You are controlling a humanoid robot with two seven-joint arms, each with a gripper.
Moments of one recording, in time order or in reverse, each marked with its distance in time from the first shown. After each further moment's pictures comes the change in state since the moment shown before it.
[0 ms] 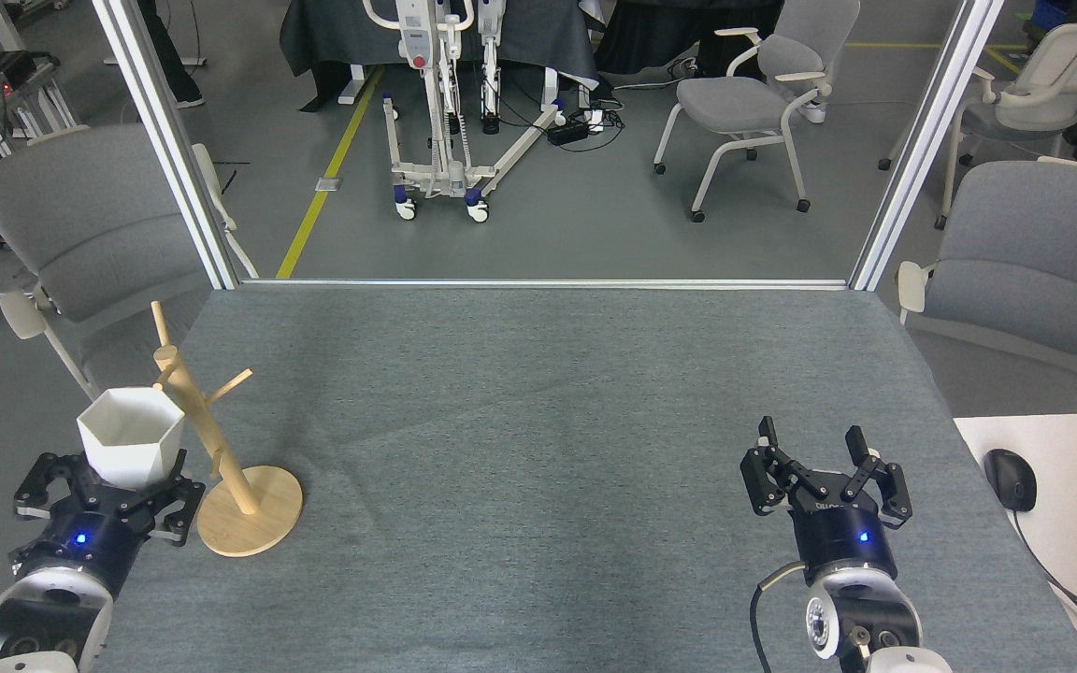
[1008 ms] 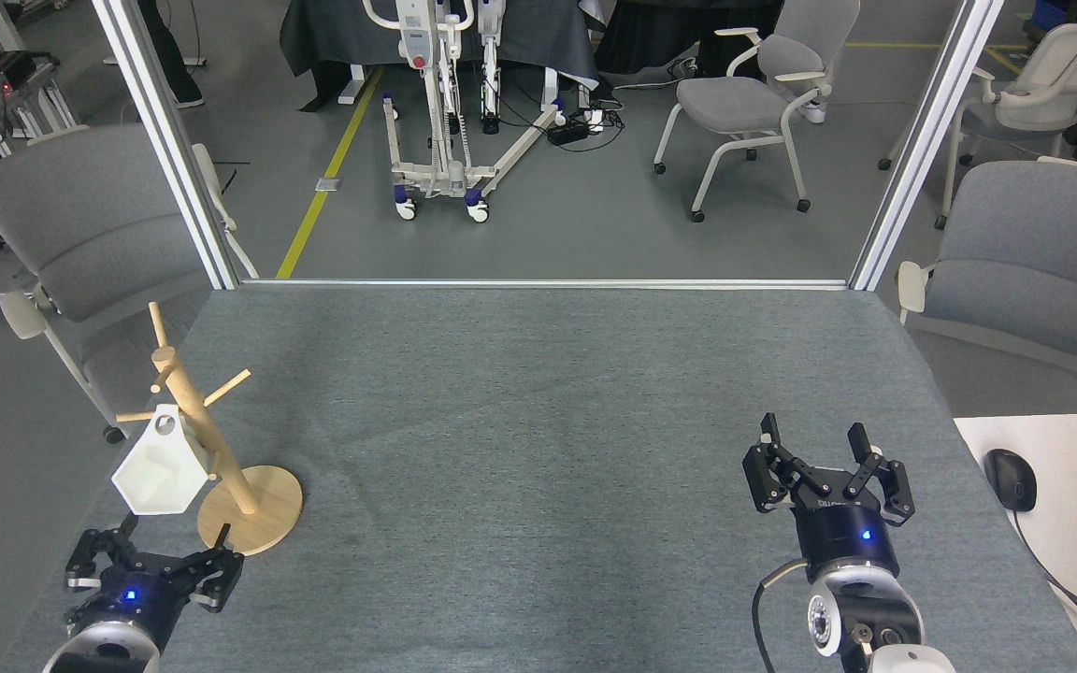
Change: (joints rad) left arm 0.061 -0.071 -0.016 0.134 -0.034 0.050 0.009; right arm -0.005 -0.005 -0.001 0.003 -0.009 0.001 0.000
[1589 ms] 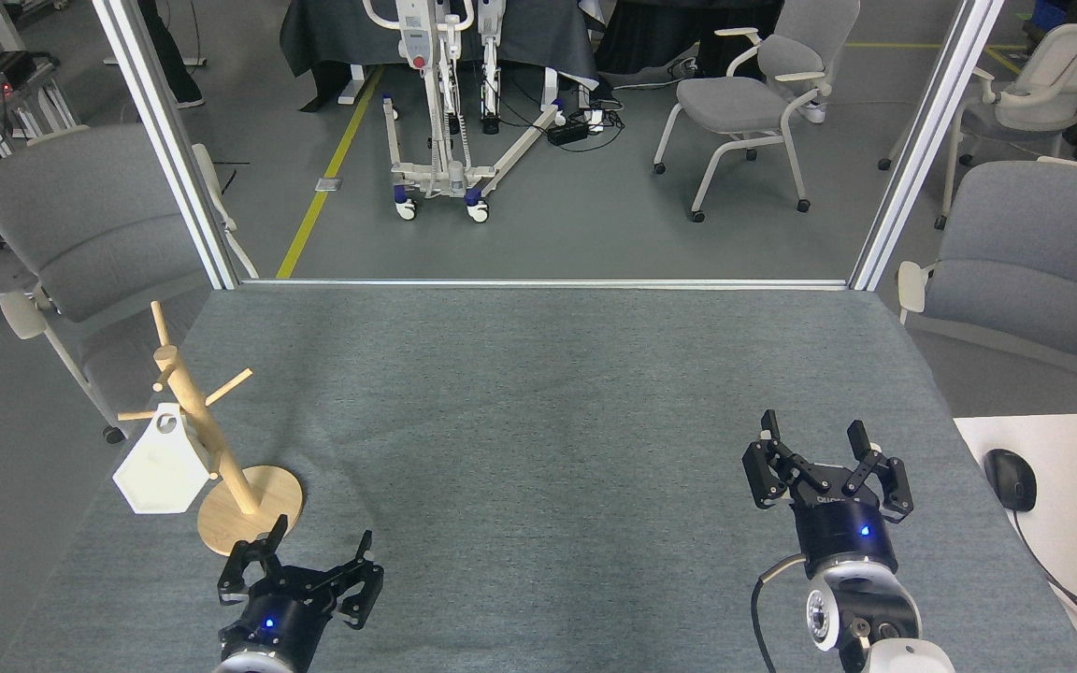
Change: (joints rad) left arm 0.049 -0.238 -0.162 -0.072 0.006 0.026 0.181; right arm -0.016 0.003 -0.002 0.020 0.000 0.001 -0.005
